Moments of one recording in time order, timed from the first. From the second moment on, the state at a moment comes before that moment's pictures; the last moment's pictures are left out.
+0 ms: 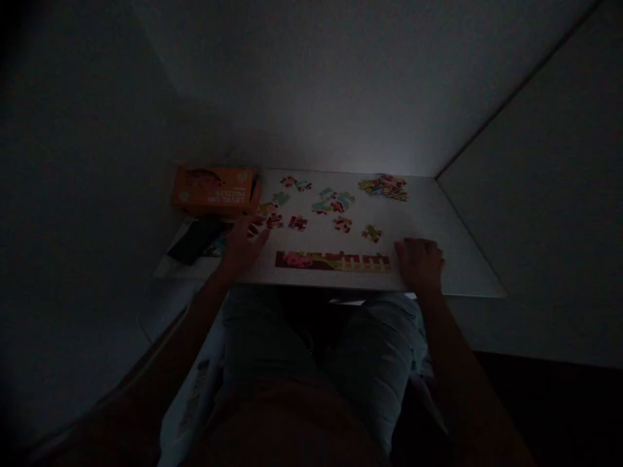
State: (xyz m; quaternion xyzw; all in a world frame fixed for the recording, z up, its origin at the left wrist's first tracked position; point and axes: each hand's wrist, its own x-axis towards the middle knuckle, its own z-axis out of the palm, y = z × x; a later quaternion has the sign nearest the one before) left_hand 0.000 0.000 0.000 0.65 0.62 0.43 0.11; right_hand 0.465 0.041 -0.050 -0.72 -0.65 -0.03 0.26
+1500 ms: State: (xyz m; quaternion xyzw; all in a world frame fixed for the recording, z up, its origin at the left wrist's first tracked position) left_hand 0.017 0.036 0.010 0.74 0.66 0.11 -0.02; right_hand 0.462 0.043 -0.054 -0.74 -0.64 -0.06 0.20
